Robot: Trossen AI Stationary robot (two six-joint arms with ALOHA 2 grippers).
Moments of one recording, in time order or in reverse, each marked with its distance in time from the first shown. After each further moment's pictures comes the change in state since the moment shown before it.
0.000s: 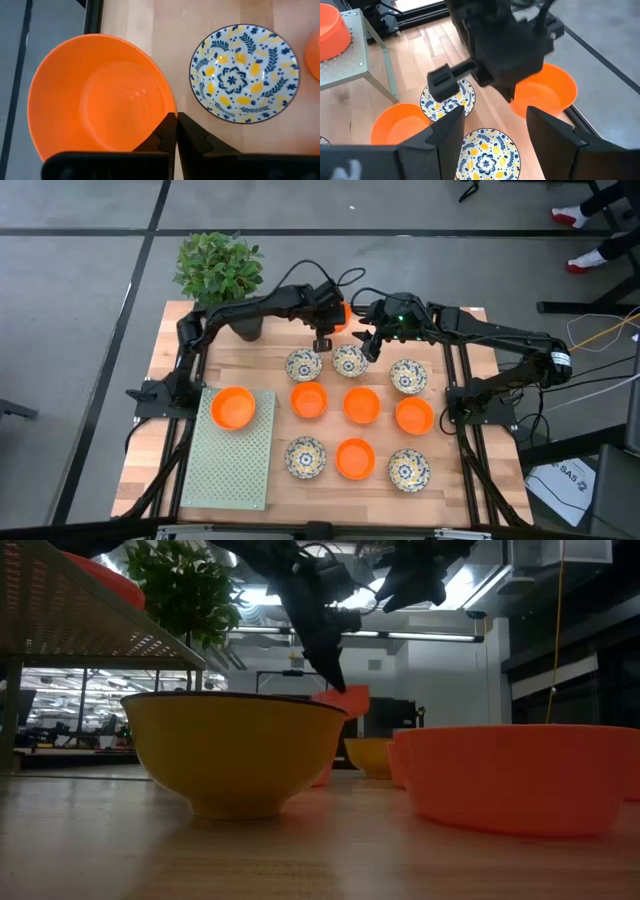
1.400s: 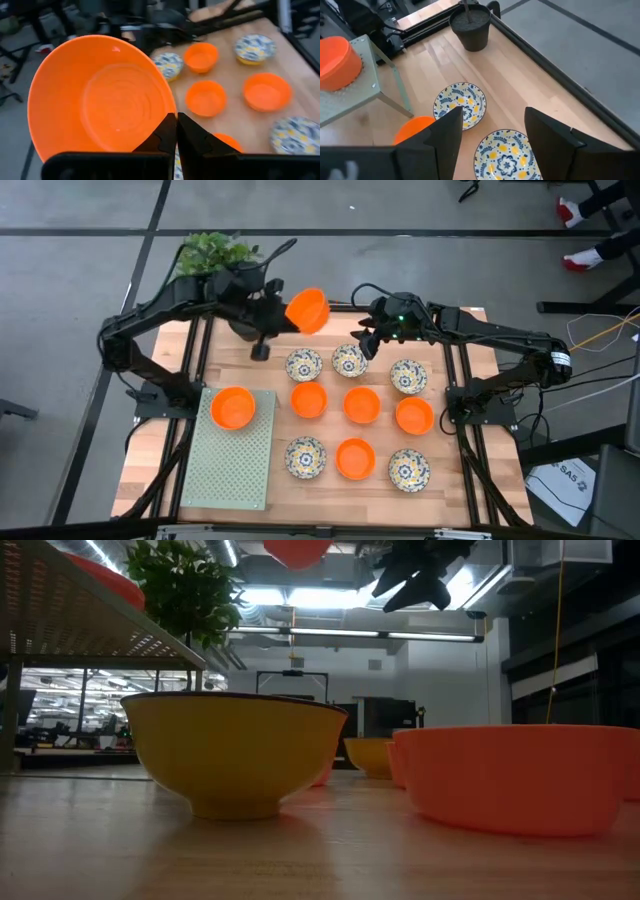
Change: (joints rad) left arm -0.190 -0.613 -0.001 -0.236 0.127 0.013; right arm 0.001 0.000 -0.001 0.012 -0.019 0.204
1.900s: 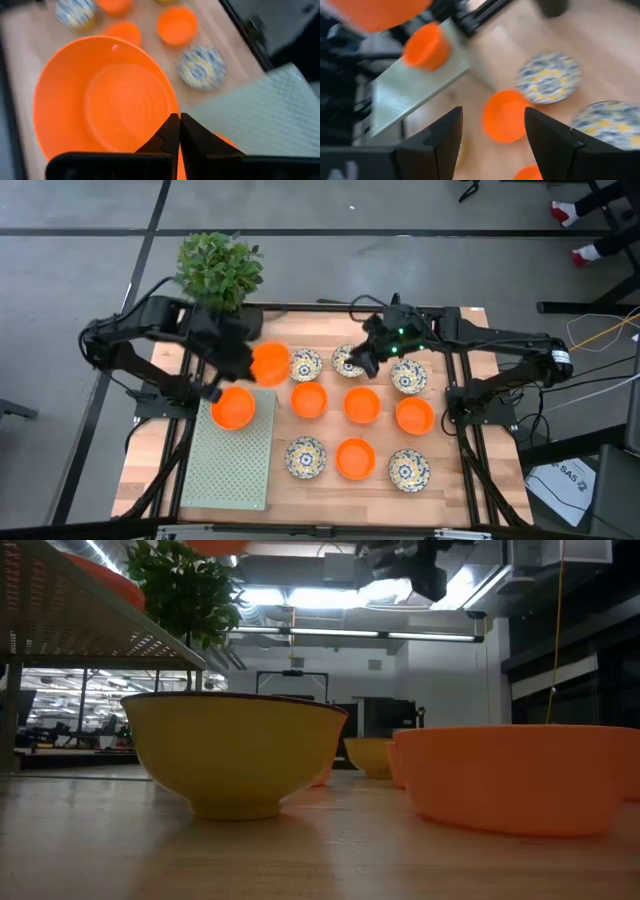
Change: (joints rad) left arm -0.316 -0.095 0.000 -0.439 -0.025 -0.137; right arm 0.132 0.000 0.000 0.030 -0.292 0.235
